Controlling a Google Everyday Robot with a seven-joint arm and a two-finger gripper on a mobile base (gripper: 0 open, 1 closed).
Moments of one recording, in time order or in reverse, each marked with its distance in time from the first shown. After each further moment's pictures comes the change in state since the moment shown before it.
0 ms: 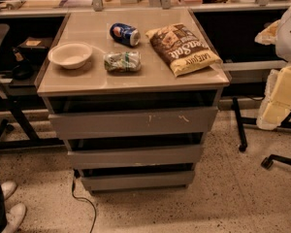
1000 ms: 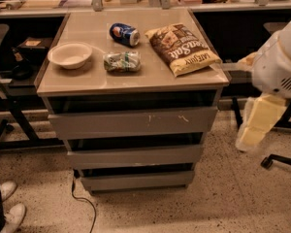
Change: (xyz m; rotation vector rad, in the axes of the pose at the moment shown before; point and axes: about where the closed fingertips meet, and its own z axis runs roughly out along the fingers) arm -0.007 0.022 0.054 -0.055 -0.052 -0.011
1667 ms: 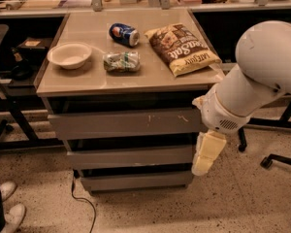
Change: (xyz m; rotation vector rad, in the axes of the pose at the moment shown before) arm -0.035 0.032 0.124 -0.128 -0.079 -0.047
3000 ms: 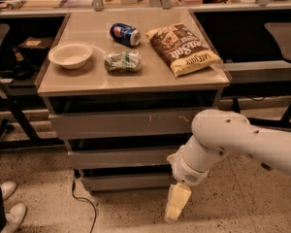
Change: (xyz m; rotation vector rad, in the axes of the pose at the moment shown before) arm 0.010 0.076 0.184 -0.261 -0.058 0.048
